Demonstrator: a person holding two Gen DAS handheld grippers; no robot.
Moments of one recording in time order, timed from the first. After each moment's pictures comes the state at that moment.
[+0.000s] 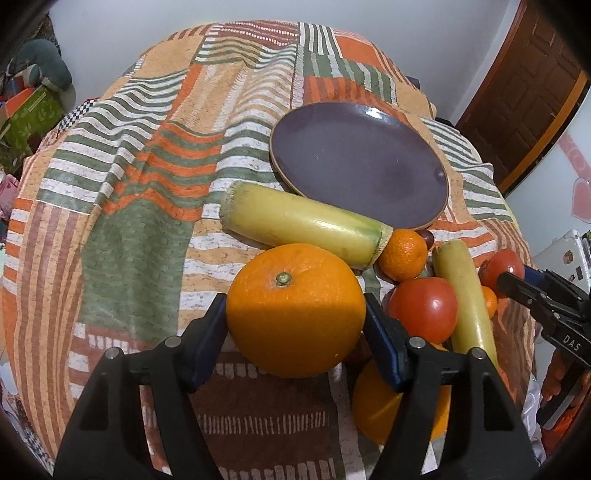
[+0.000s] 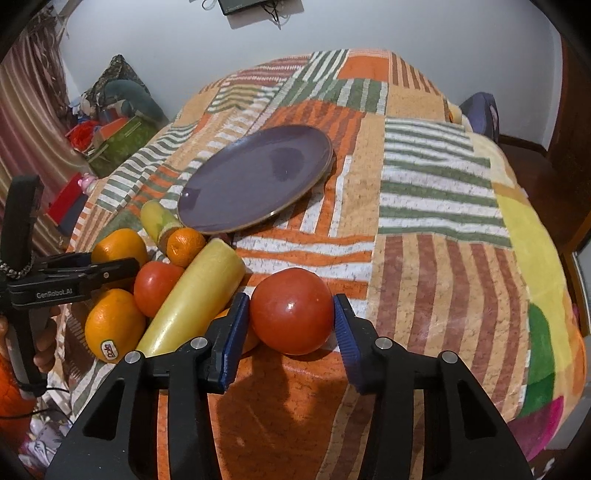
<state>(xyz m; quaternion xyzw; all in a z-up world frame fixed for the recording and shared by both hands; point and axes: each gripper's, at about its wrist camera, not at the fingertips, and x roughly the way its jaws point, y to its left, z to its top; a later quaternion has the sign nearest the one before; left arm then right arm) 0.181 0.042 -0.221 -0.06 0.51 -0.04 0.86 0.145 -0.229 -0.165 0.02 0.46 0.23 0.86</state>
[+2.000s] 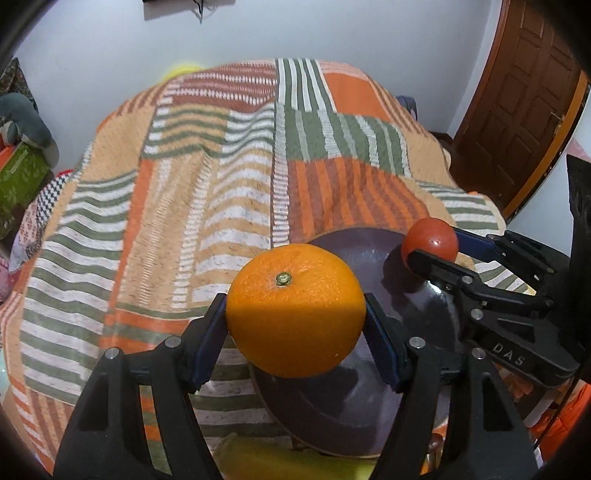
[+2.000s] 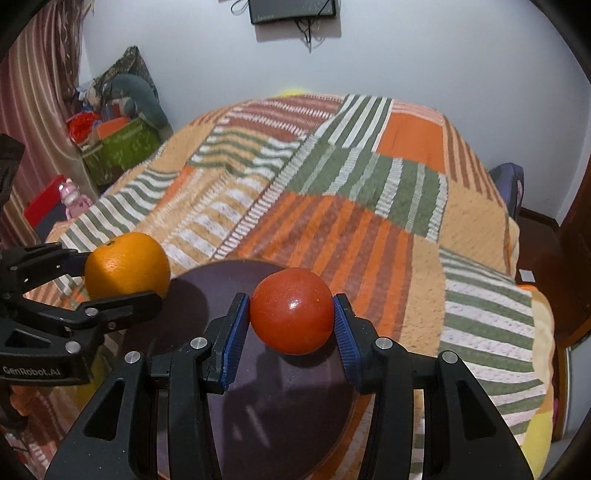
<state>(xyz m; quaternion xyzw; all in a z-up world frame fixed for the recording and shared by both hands) 0.348 0.024 -0.201 -0.02 0.47 -0.06 0.88 0.303 -0.155 -0.157 -0.06 0.40 0.25 0.88</state>
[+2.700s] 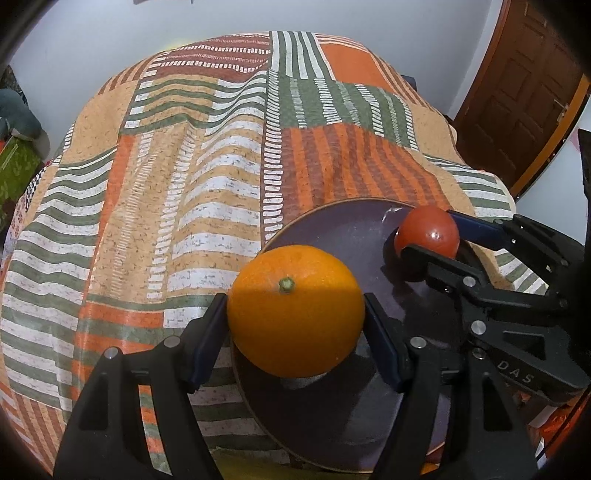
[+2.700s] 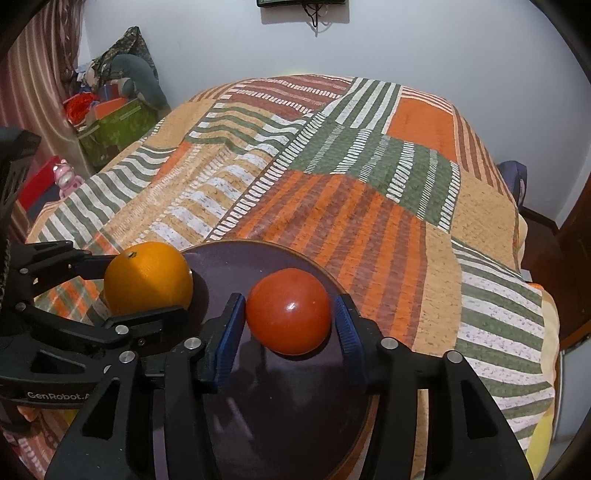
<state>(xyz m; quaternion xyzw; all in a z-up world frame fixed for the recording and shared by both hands) 0.358 0.020 -0.226 -0.01 0.50 -0.06 0.86 0.311 -0.143 -0.170 -0.08 0.42 0.25 0.87</state>
